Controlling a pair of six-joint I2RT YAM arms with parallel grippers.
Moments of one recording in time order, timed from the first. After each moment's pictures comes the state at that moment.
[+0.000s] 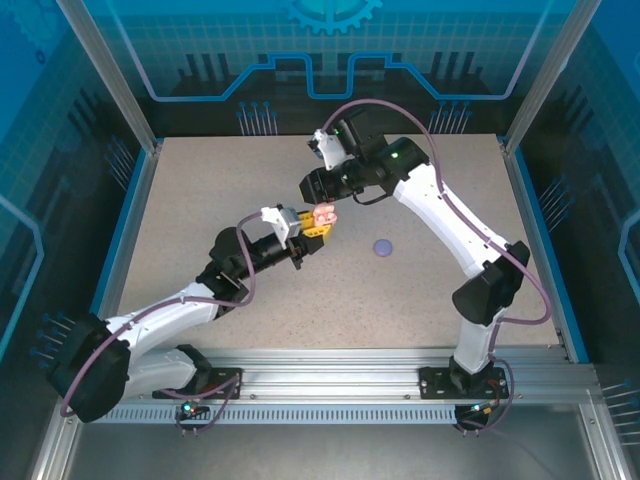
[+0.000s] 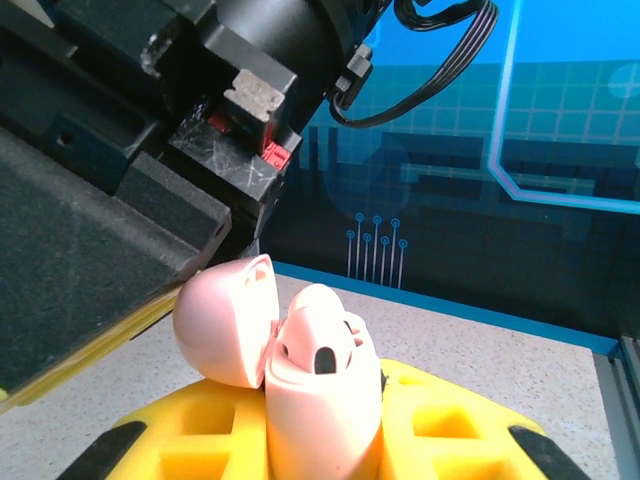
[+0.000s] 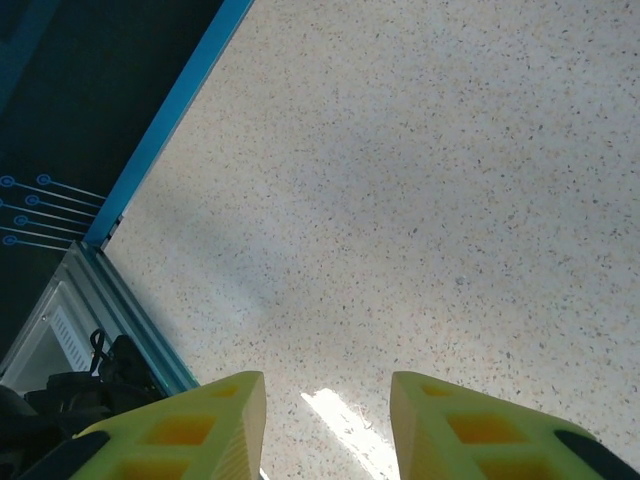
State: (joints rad) left arm -0.61 1.17 0.57 0.74 0.40 -0.06; right arm 0.64 1.82 2.01 -1.03 -0.38 0.28
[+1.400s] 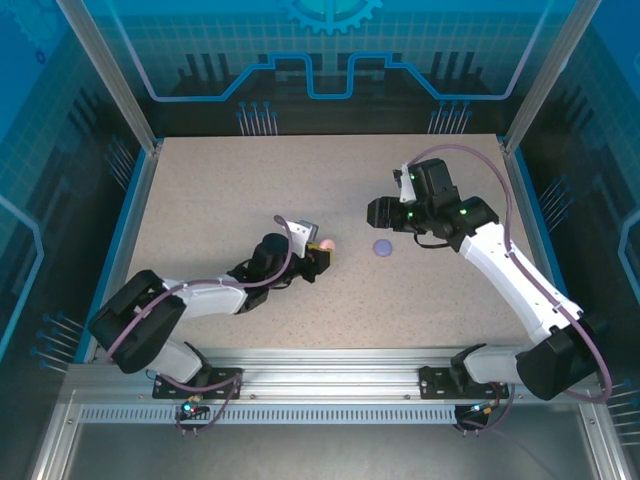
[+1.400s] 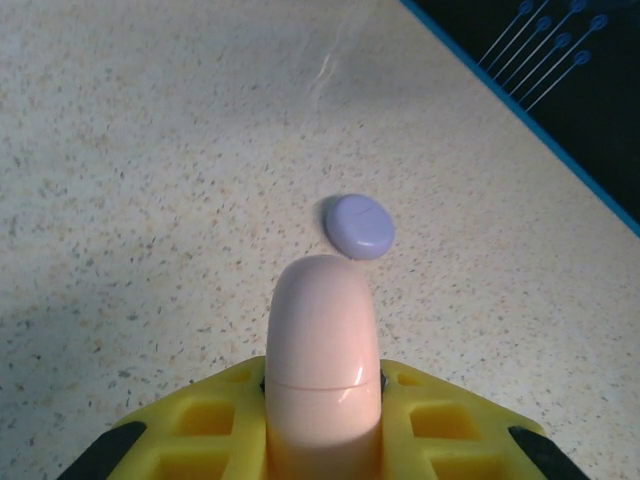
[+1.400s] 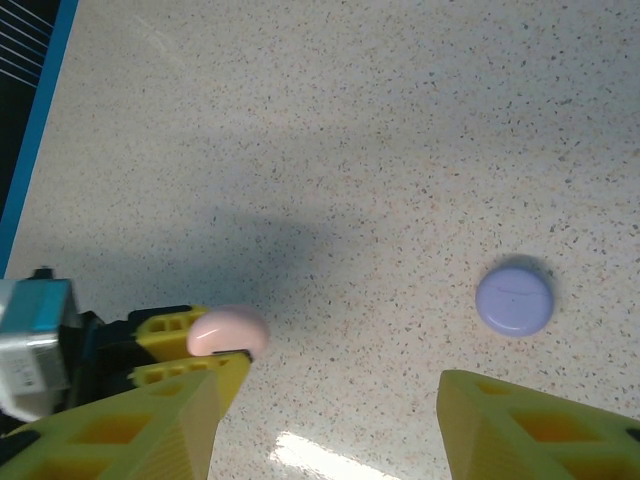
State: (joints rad) left arm -0.66 1.51 0.55 0.54 0.16 -0.42; right arm 0.43 1.30 1.26 -0.76 -0.18 0.47
